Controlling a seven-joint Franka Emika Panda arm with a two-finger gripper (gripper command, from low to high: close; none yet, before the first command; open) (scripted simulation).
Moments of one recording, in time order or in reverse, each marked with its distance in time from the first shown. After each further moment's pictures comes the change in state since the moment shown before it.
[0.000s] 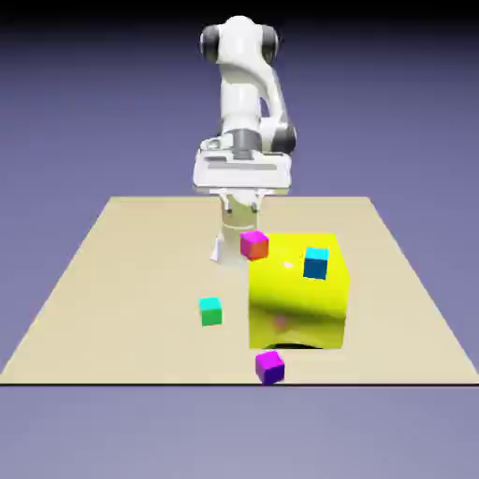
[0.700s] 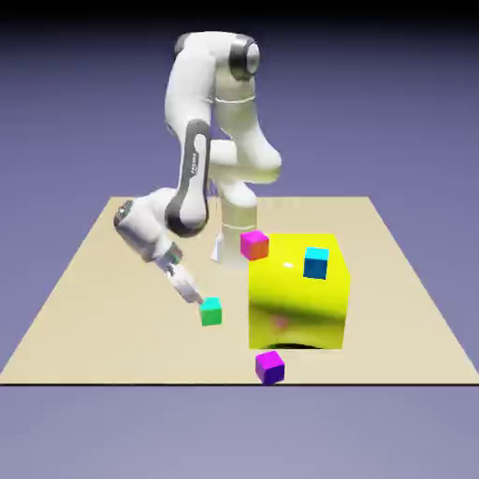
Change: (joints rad) arm -0.505 0.722 -0.013 0.218 0.576 -0.827 0.345
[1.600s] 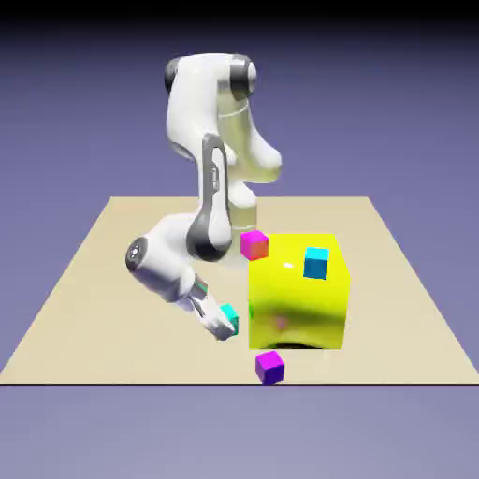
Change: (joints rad) arm 0.110 0.248 0.251 0.507 -0.131 -0.163 0.291
